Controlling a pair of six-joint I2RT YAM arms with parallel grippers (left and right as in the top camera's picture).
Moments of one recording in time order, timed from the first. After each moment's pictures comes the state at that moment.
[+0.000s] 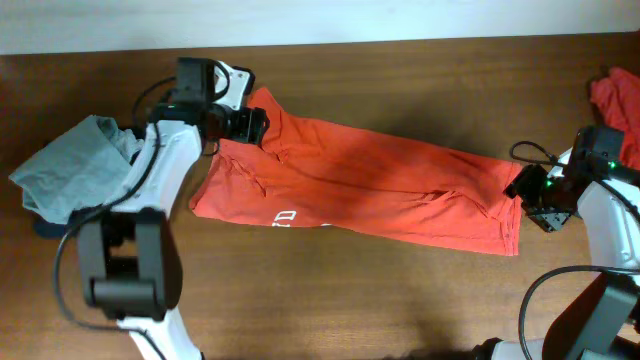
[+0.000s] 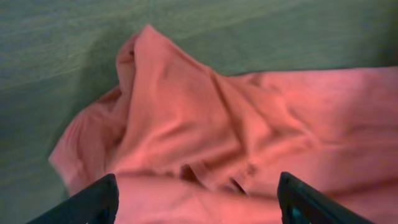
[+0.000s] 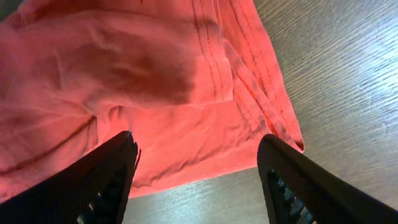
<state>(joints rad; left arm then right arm) -0.10 2.00 1.53 -0.50 0.30 0.15 -0.45 1.58 1.11 -0.87 -0.20 0.37</state>
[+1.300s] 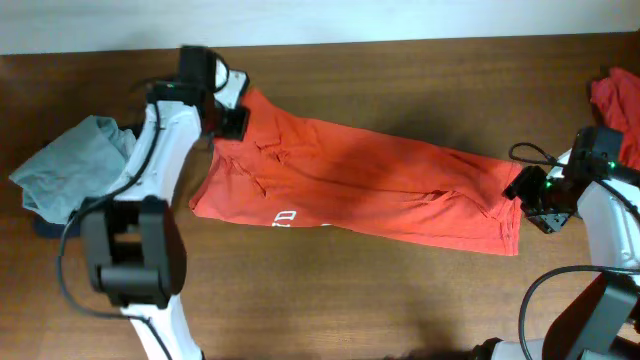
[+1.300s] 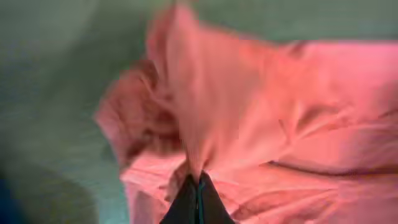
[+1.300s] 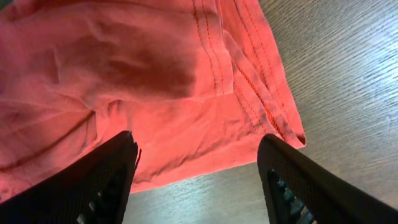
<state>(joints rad) -0.09 2.05 1.74 -0.82 0.17 0.17 -0.45 1.58 1.11 -0.89 -0.21 0.37</state>
